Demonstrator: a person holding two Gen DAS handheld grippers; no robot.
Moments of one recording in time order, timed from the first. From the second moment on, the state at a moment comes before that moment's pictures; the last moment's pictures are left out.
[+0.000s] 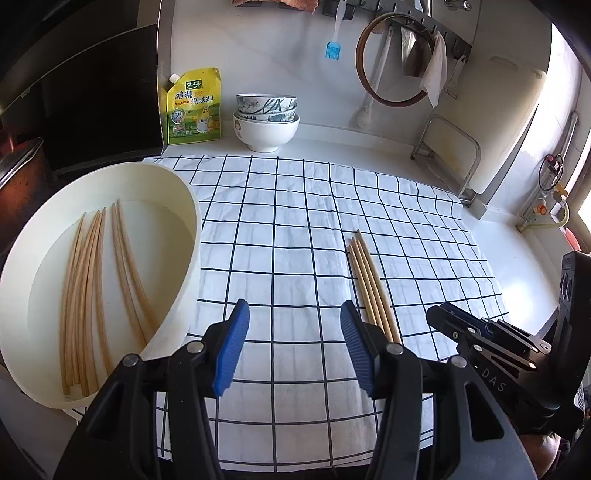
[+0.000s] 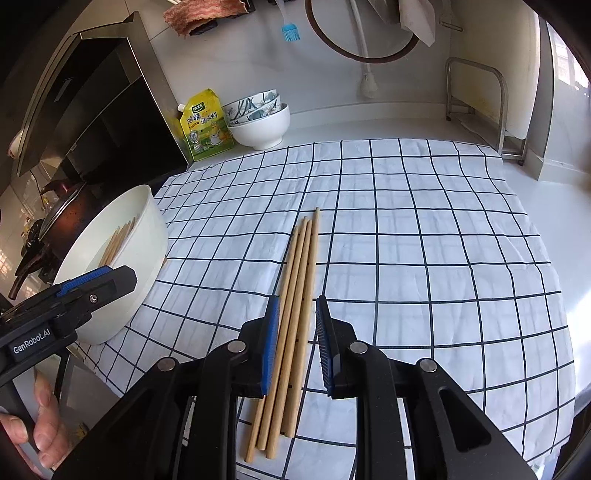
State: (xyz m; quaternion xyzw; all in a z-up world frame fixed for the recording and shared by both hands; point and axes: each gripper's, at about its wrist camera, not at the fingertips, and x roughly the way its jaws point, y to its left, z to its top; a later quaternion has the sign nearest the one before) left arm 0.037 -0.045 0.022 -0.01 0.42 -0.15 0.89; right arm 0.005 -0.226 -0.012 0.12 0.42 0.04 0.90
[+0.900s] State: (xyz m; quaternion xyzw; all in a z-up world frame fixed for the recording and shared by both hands) left arm 0.041 -0.072 -0.026 0.00 0.47 -0.15 0.87; right arm 0.010 -0.215 -0.054 0.06 0.46 0.03 0.89
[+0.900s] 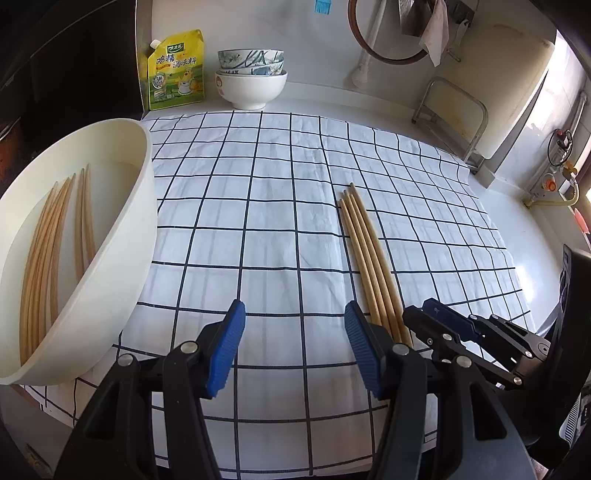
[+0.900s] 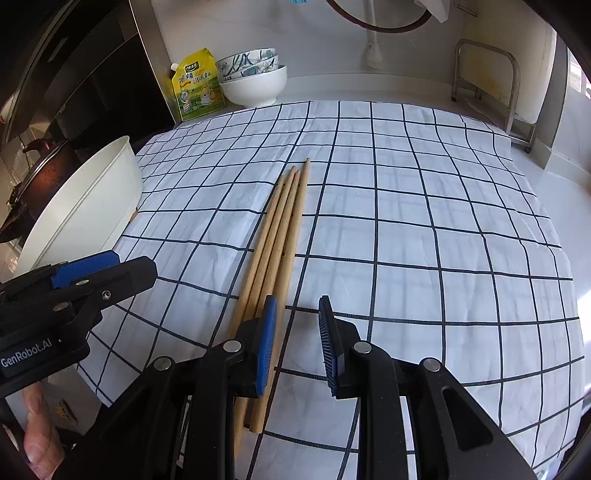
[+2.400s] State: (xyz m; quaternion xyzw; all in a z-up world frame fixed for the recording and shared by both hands) left arm 0.046 -0.123 -0.058 0.06 0.48 -0.15 0.86; right arm -0.013 -0.267 -0.052 0.10 0.44 0.00 0.89
